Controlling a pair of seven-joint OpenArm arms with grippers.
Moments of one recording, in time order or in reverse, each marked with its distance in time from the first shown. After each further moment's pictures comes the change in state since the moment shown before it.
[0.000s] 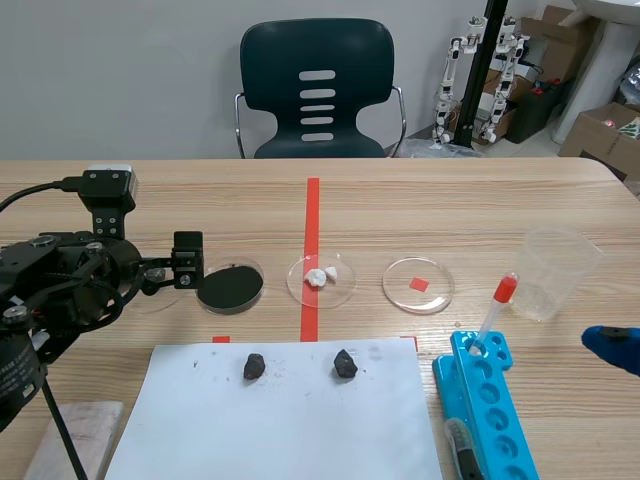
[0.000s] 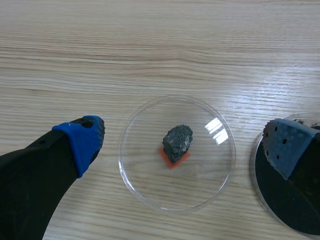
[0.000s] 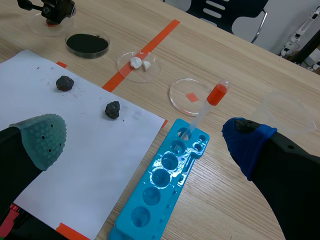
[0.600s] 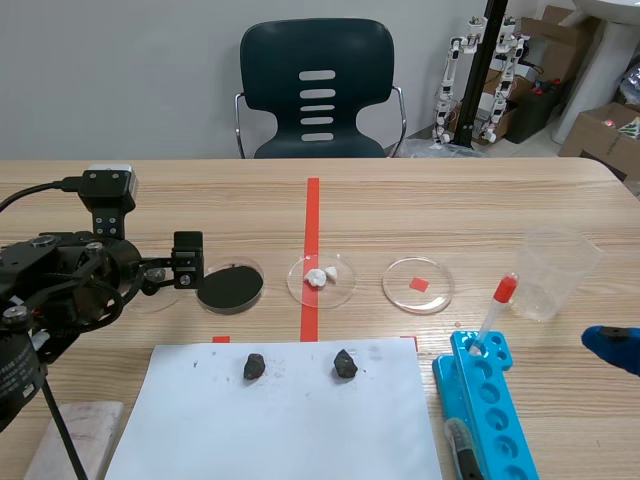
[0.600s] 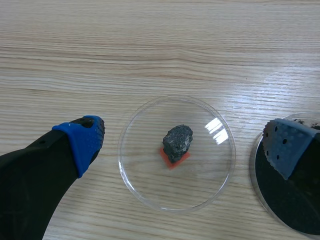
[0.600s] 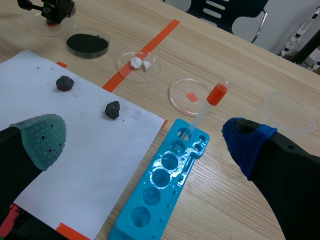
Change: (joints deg) left arm 0.0 0.0 0.0 0.0 0.0 0.0 0.2; right arm 0.0 0.0 0.0 0.0 0.0 0.0 0.0
